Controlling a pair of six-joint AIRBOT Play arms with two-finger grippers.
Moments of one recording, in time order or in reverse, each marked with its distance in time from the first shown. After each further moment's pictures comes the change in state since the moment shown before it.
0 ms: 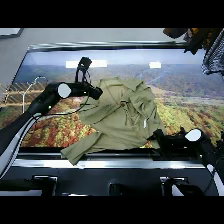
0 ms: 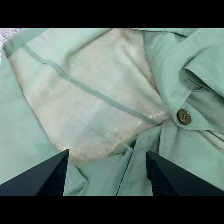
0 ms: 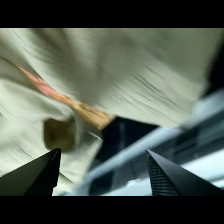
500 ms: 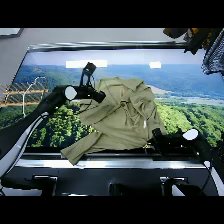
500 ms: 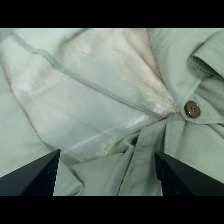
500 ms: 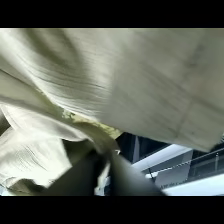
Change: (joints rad) left arm -0.026 -0.075 0.000 0.000 0.029 0.030; right arm 0.001 -0.062 -0.013 0.076 -0.051 -0.033
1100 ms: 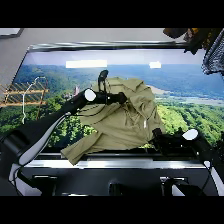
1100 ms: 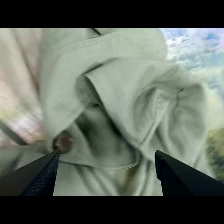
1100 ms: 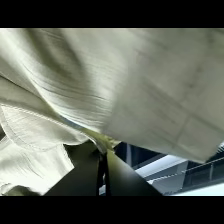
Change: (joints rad) left arm -0.117 -0.231 0.163 -0.463 0.033 -0.243; right arm 0.000 -0.002 0.000 -0.025 -0.024 -0.019
